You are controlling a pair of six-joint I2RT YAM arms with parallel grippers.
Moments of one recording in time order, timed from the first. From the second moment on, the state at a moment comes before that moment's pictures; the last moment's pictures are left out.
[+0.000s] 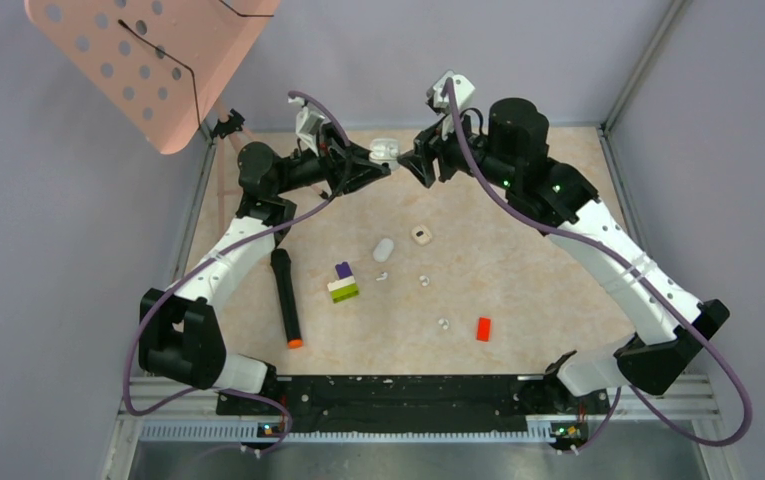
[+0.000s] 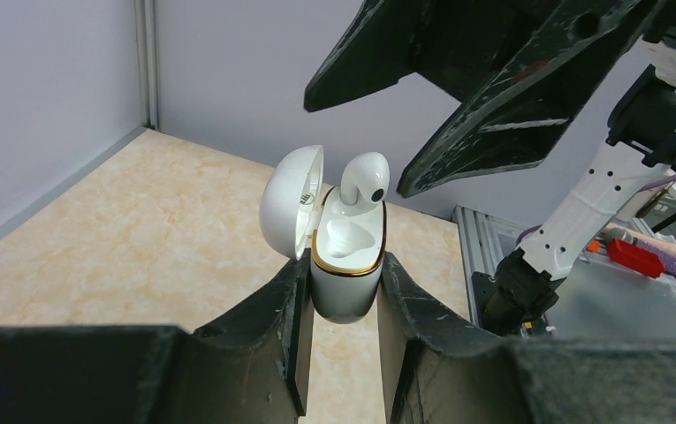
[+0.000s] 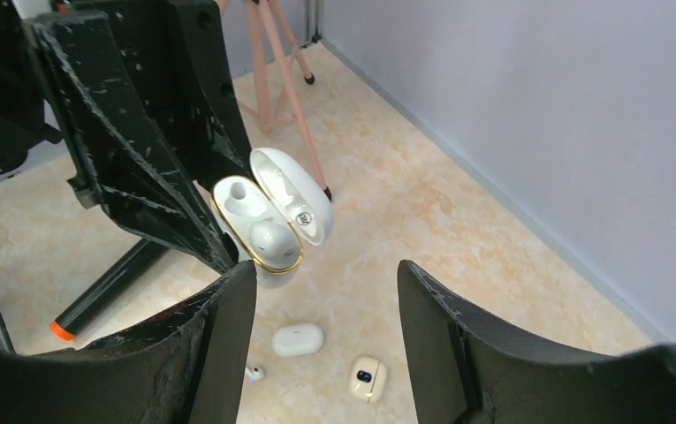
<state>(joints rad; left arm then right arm) -0.29 1.42 1.10 0.77 1.05 -0.63 0.71 1.38 1.65 -0.41 -0.19 -0.13</state>
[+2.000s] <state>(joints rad) -0.15 1.39 1.02 0.63 0.97 -0.60 0.55 1.50 1.43 -0.56 -0.37 -0.01</state>
